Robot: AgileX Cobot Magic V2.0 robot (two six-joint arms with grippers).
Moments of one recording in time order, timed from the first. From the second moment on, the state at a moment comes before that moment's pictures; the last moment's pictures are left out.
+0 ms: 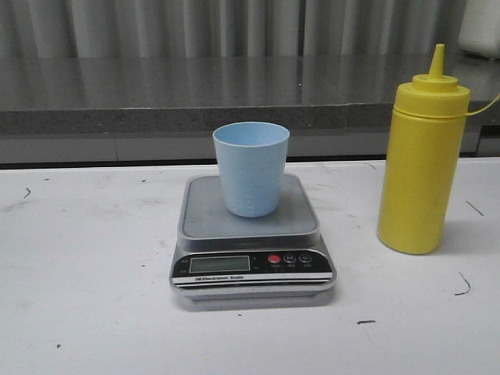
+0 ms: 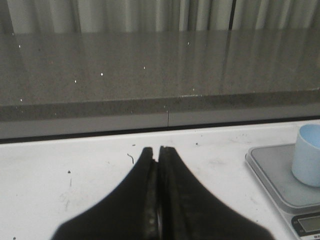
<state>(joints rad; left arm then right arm) -0.11 0.09 -0.42 0.01 0.52 -0.03 0.03 0.36 -0.47 0.04 0.47 0.01</state>
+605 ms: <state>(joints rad) -0.11 0.05 -0.42 0.01 0.51 -0.03 0.04 0.74 -0.33 0.13 -0.08 0.02</state>
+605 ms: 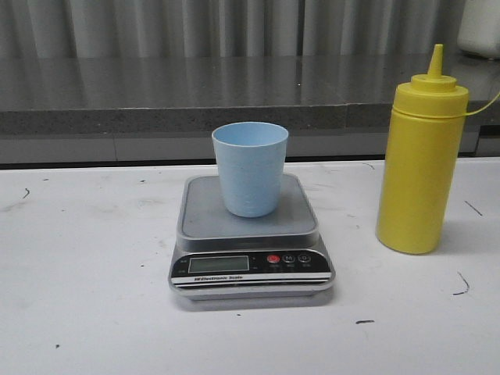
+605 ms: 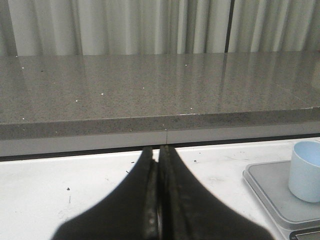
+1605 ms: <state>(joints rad) -0.11 0.05 -0.42 0.01 0.51 -0.03 0.27 1.66 -0.14 0.02 -1.11 0.13</state>
